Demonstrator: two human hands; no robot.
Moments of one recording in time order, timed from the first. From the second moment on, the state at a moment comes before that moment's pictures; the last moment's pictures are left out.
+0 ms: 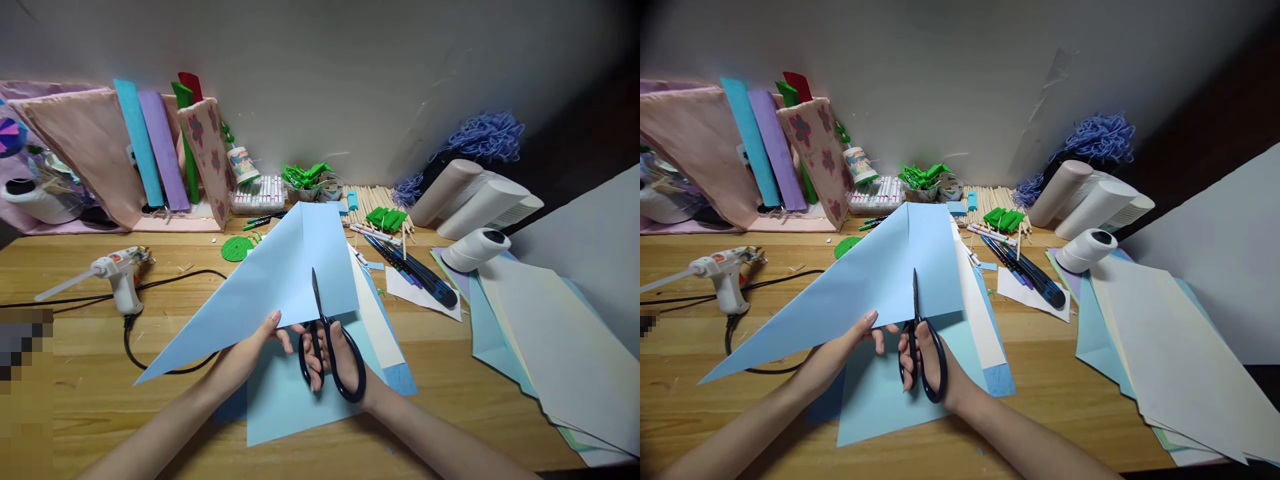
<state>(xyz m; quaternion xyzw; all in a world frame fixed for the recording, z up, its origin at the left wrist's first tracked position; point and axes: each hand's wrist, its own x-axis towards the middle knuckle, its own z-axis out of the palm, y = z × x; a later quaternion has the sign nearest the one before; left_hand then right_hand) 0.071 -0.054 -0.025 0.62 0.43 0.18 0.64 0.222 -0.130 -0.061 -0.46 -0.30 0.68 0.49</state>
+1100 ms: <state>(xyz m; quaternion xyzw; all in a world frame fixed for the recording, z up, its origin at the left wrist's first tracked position) 0.078 -0.056 -0.014 0.54 0.39 0.17 0.72 0.225 -0.129 -0.077 -0.46 -0.27 0.67 0.51</state>
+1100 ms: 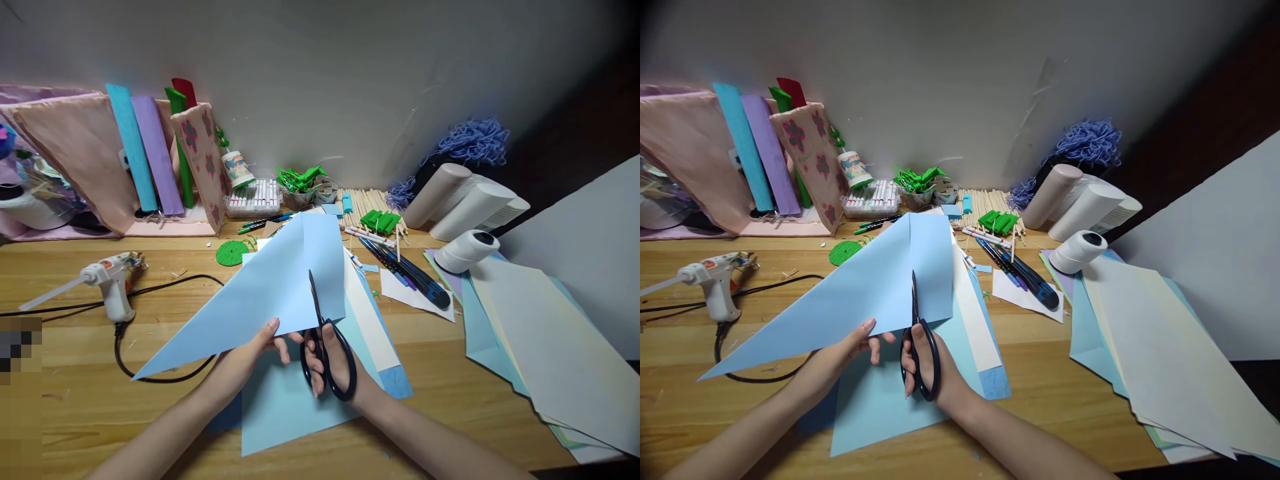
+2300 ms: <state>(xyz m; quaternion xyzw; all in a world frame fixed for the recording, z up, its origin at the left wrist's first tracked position) 0.078 -0.055 -0.010 0.54 0.39 0.13 0.73 0.234 -0.124 -0.069 -0.50 -0.31 0.64 0.49</state>
